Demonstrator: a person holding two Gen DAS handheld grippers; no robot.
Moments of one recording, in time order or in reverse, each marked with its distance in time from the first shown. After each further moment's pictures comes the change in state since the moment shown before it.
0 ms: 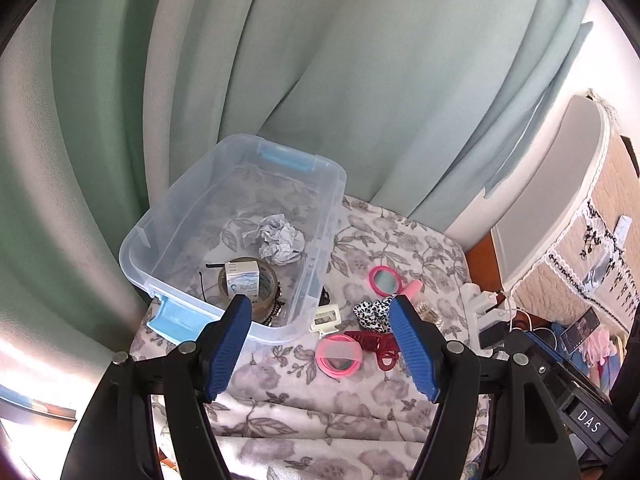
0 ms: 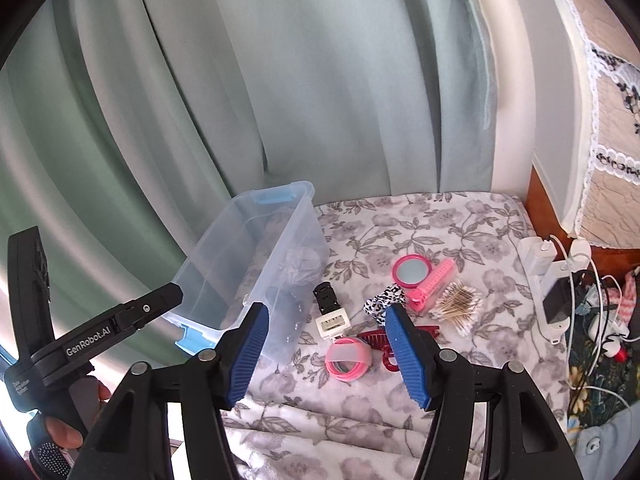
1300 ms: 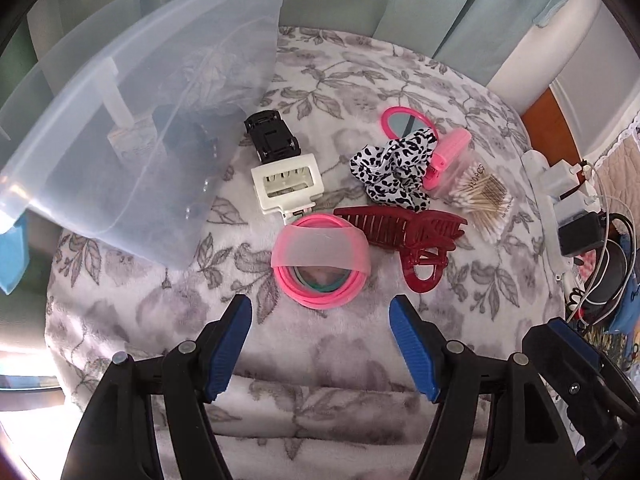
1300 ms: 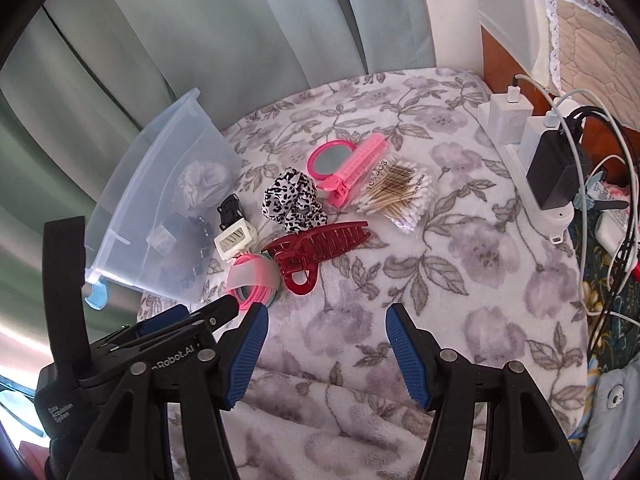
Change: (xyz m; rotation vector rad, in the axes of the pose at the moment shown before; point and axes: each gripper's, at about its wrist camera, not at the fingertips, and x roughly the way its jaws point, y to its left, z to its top) left arm 0.185 -0.048 -0.093 0.100 0.401 0.124; right arm 0.092 -0.108 -0.077 0.158 0.267 -0.062
